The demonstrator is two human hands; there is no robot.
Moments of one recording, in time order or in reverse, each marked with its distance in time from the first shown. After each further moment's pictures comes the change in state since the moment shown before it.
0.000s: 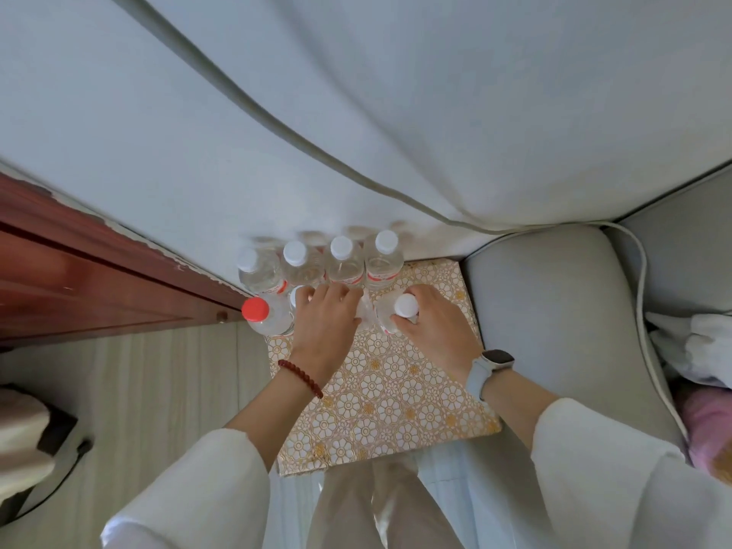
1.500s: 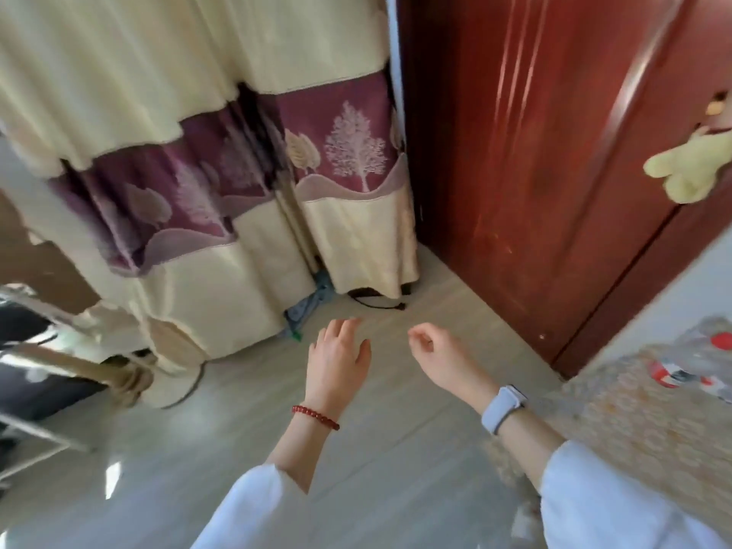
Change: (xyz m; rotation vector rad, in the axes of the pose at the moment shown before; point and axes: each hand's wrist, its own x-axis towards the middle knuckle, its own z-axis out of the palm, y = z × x) left_hand -0.624 -0.063 -0.083 -0.216 0.667 -1.180; right_hand -0.393 -0.361 0.133 0.120 -0.693 -0.812
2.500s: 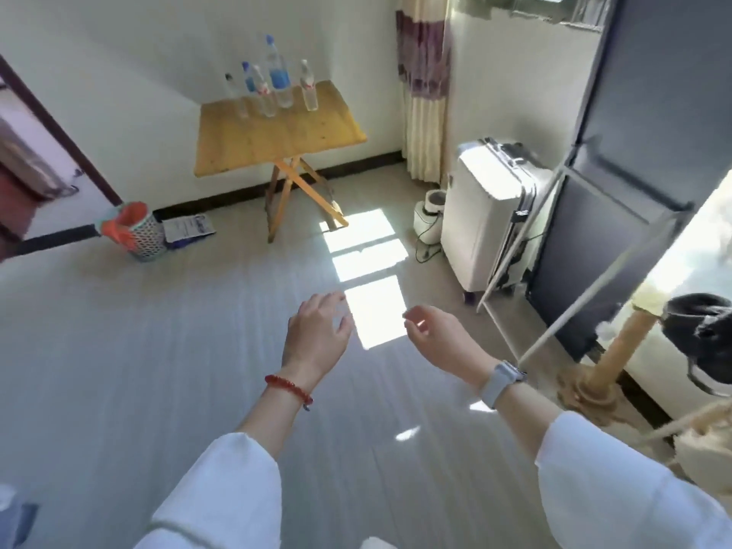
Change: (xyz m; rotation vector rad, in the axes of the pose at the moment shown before) left_hand -0.477 -0.650 -0.415 0.187 0.809 -1.600; right_hand -0.164 -0.577 0.848 -0.428 -1.350 -1.234
